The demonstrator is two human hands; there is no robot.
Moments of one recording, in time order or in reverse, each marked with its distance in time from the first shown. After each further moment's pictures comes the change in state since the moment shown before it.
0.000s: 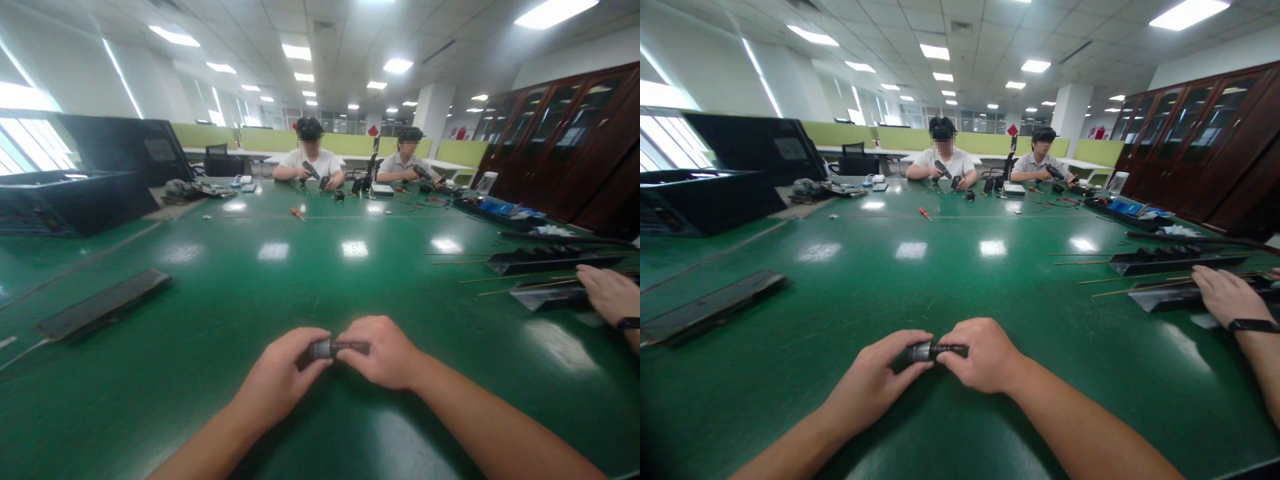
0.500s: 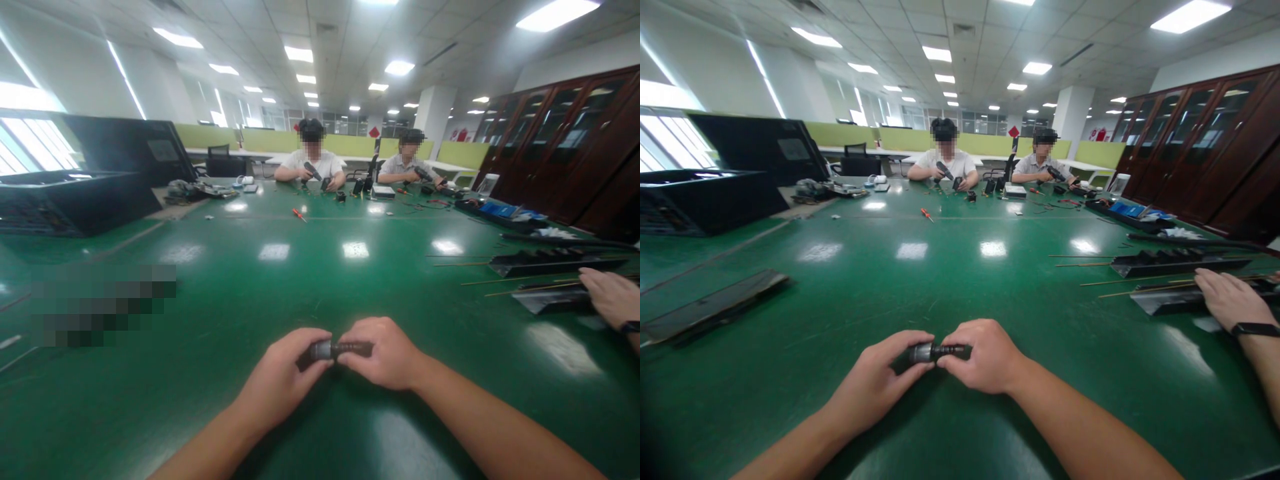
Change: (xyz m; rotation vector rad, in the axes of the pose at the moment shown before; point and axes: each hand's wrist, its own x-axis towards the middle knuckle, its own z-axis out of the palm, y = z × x) left_hand 0.000 0.001 -0.001 -0.045 -0.011 -0.036; right_hand 0.001 0.000 0.002 0.026 0.016 0.036
